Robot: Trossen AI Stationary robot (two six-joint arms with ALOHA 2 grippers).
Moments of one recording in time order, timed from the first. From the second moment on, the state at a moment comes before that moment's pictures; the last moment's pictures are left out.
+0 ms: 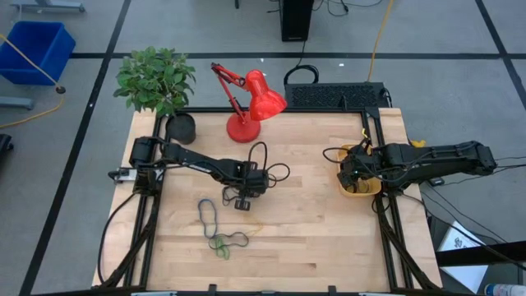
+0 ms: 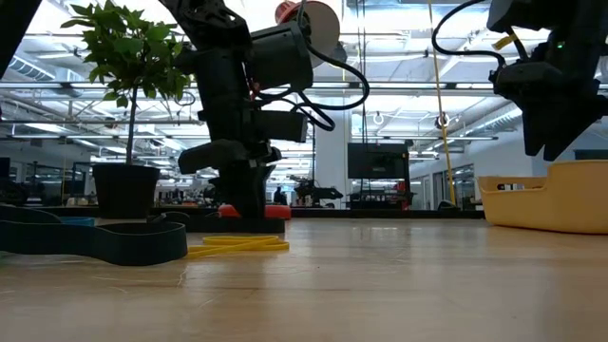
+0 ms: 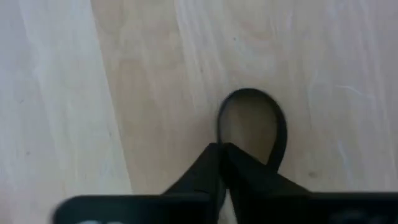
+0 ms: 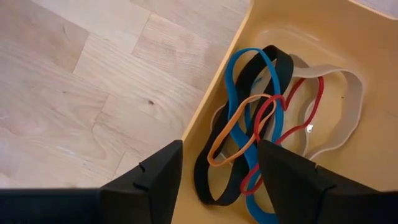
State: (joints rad) left arm -0.02 1.94 1.19 -0.52 -0.09 0.20; right arm -0.01 0.87 0.68 -1.15 0.18 1.08
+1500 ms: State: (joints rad) left arm -0.03 1.53 1.19 -0.10 -0.16 0.16; right arm 0.06 0.90 0.35 0.62 0.05 0.38
